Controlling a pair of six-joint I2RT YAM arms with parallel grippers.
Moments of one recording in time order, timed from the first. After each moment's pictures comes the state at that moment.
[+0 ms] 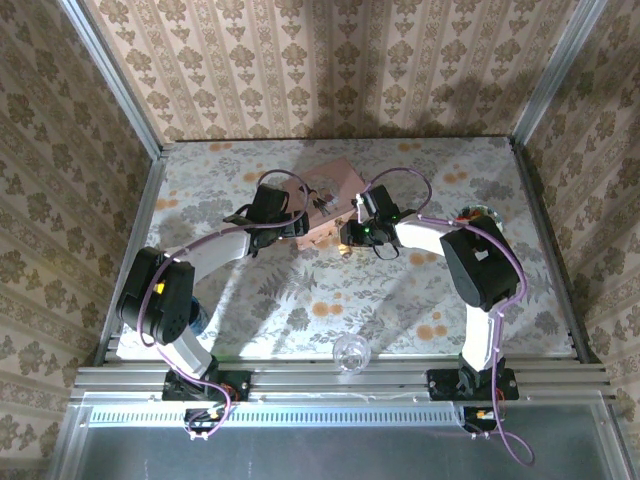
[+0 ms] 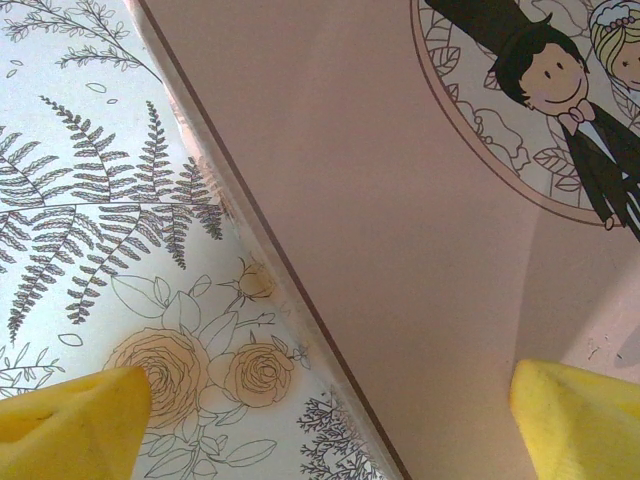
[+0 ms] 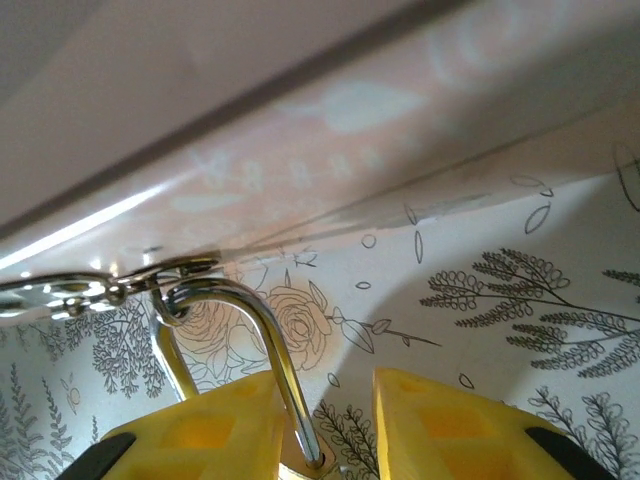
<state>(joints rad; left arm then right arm) -0.52 1.65 1.02 -0.22 -0.09 -0.46 0.45 1.94 1.16 -0.14 -0.28 0.44</state>
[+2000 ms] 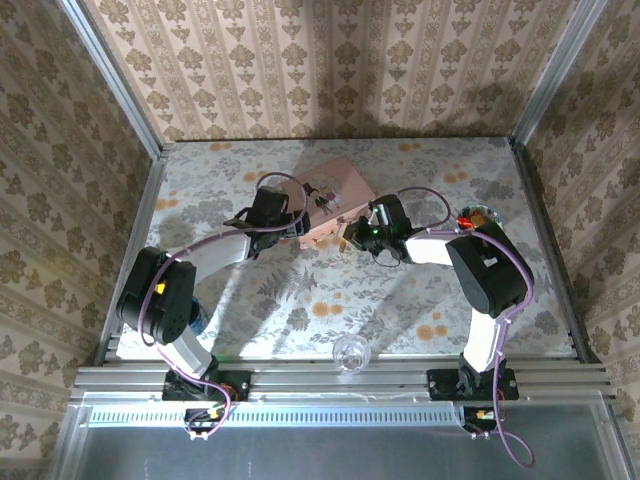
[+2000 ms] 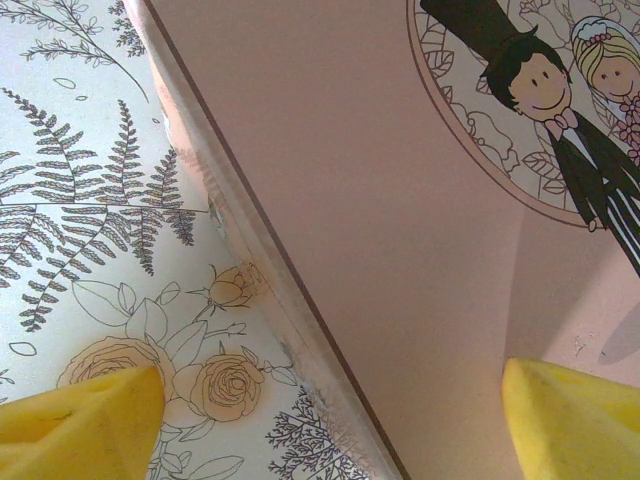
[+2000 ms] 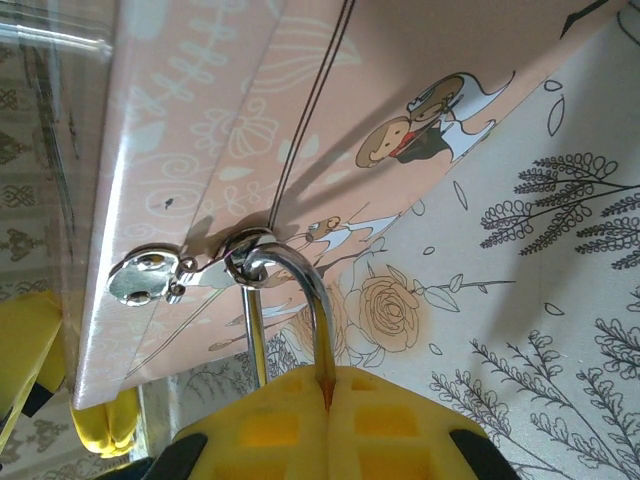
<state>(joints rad) -0.52 1.65 0.98 -0.14 -0.07 -0.51 0.42 1.87 0.94 0.24 -0.39 0.99</state>
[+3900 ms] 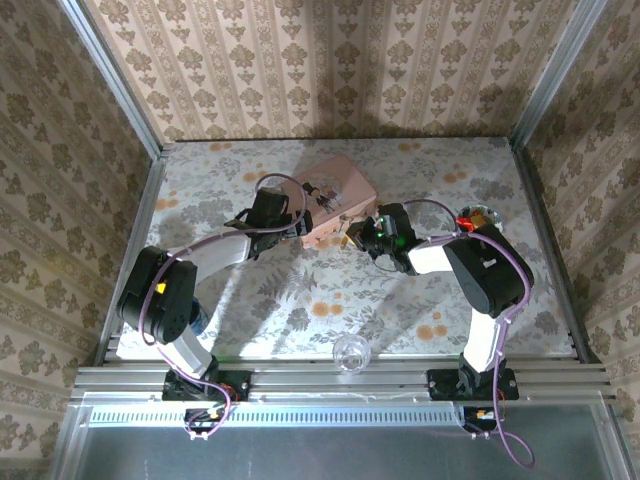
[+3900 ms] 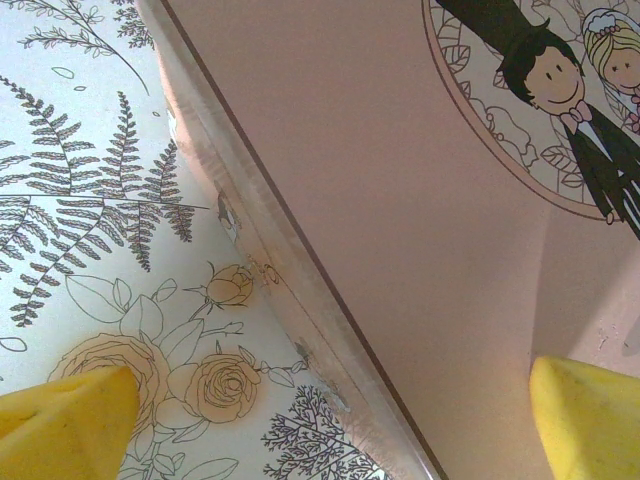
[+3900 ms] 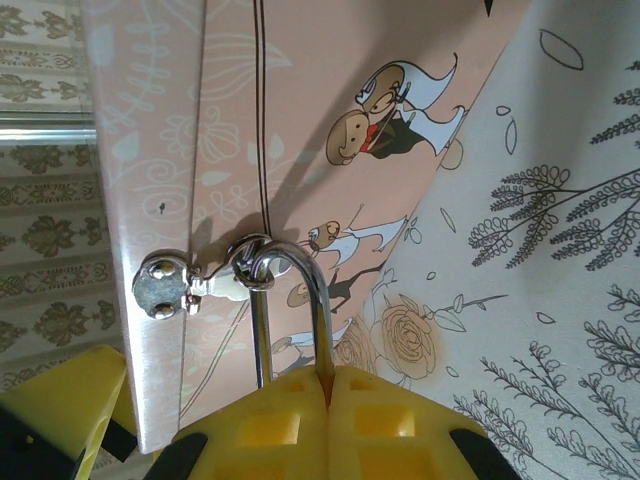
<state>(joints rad) -0.52 1.66 0.97 -0.12 -0.07 -0.53 0.42 1.87 0.81 0.53 -0.32 1.23</state>
